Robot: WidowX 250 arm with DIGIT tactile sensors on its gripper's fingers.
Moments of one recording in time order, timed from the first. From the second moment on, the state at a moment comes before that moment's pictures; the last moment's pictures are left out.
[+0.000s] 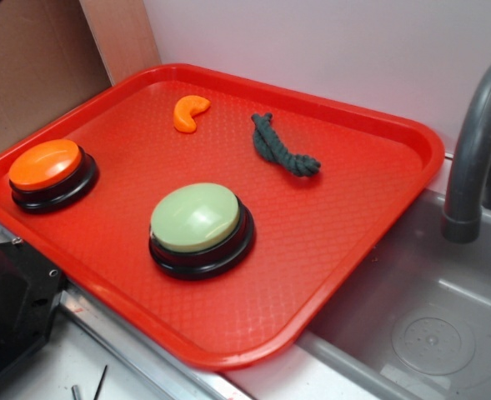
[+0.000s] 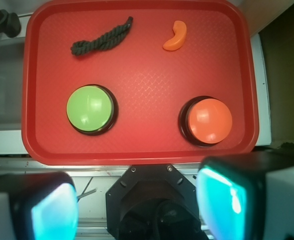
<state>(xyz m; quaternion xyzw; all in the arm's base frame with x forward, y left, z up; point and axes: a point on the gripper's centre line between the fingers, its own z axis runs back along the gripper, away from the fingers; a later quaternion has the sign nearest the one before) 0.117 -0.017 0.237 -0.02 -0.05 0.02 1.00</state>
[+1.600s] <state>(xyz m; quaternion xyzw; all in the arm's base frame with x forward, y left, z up) 0.212 -0.036 0.162 -0.02 -0.07 0.40 0.92</state>
